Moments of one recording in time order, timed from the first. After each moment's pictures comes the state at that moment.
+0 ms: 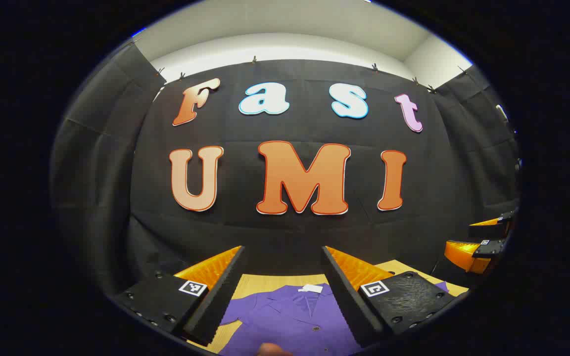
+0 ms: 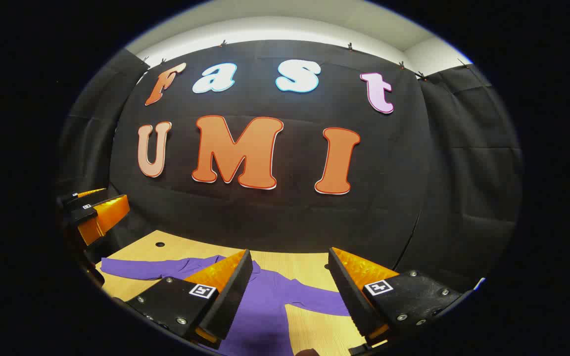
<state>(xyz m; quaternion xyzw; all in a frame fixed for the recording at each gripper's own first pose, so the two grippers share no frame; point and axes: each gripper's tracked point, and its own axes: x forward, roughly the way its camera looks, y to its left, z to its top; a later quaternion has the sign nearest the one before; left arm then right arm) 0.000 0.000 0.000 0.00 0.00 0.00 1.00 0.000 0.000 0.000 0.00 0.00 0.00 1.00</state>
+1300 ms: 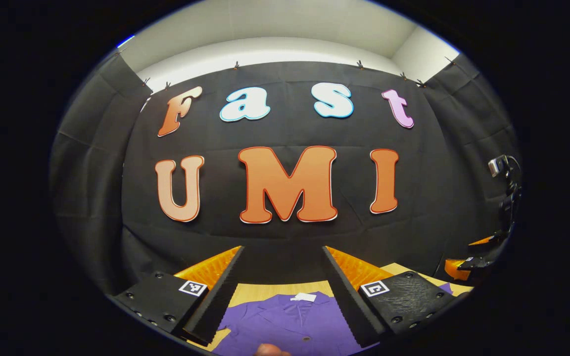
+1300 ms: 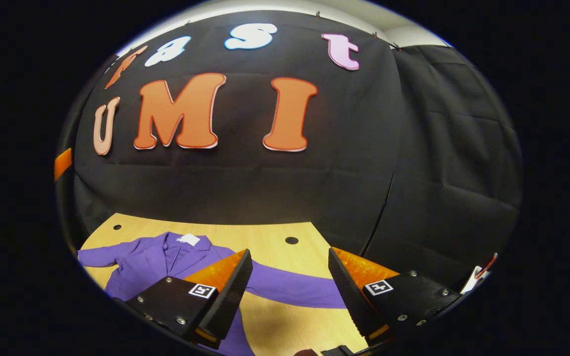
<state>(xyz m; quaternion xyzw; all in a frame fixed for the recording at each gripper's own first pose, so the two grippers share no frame) 0.033 -0.056 0.007 0.03 -0.03 0.00 1.00 0.067 -0.125 -0.110 0.03 0.12 -0.10 0.99</state>
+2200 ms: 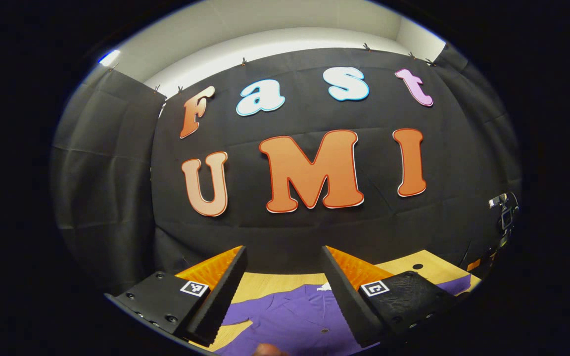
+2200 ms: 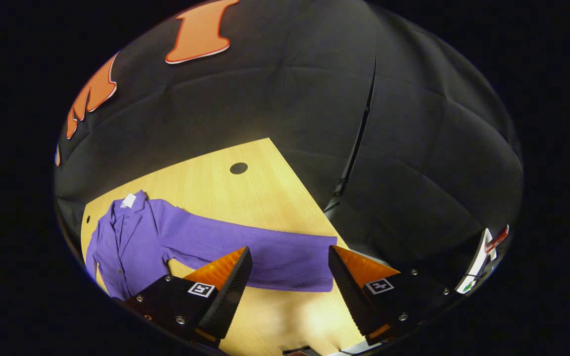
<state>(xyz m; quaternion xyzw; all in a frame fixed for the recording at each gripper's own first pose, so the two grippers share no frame) 0.024 -0.050 -0.009 0.07 0.02 0.10 0.99 0.133 -0.251 -0.280 0.11 0.38 -0.13 0.91</state>
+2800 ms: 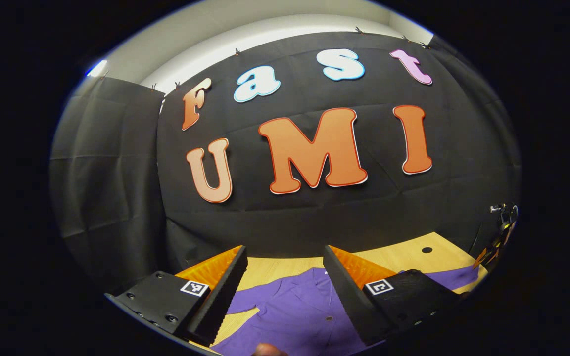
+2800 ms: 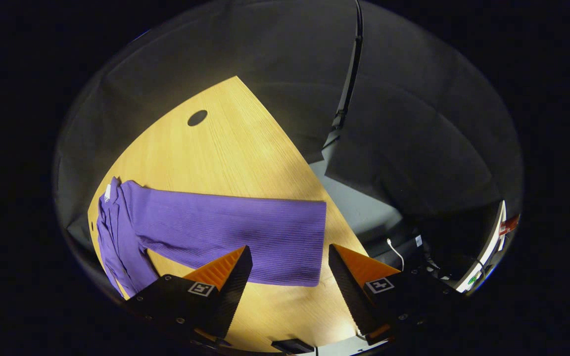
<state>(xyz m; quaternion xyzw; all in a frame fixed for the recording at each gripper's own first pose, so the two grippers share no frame) 0.017 -0.070 -0.040 0.10 0.08 0.13 0.98 0.130 -0.282 -0.378 0.19 0.55 -0.10 0.80</state>
